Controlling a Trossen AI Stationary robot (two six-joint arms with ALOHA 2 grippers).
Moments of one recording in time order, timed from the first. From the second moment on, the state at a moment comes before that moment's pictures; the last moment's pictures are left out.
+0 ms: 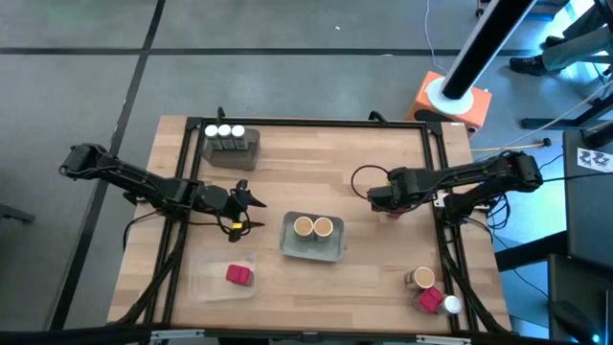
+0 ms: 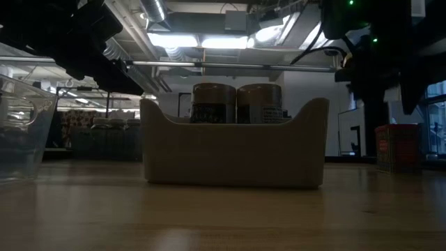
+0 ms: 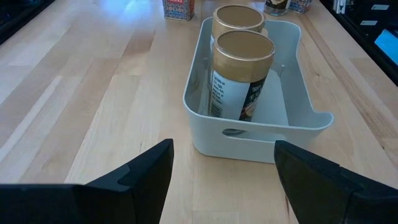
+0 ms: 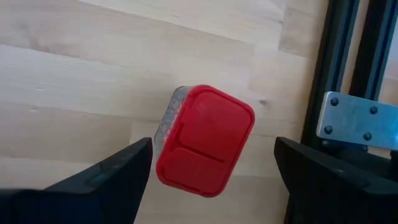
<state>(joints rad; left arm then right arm) -0.21 0.93 0.35 0.08 -0.19 -0.12 0.08 1.39 0.99 -1.33 0.23 1.49</state>
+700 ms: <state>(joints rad) -0.21 0.93 0.35 0.09 -0.19 -0.12 0.08 1.39 0.71 -0.99 0.17 1.41</state>
